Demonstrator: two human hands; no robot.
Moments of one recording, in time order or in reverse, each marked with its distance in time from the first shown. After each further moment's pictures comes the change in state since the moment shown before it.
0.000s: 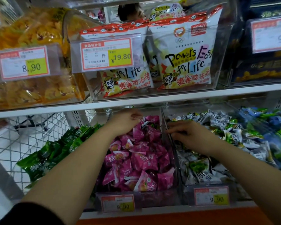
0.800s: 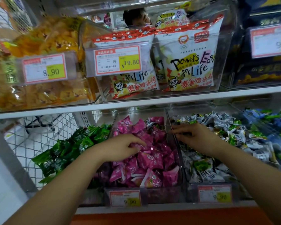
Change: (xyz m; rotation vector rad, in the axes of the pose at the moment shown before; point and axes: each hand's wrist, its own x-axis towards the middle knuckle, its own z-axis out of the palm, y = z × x) left_hand -0.068 -0.010 -0.002 0.144 -0.374 0.054; right_hand -0.009 -0.009 -0.002 0.010 0.011 0.035
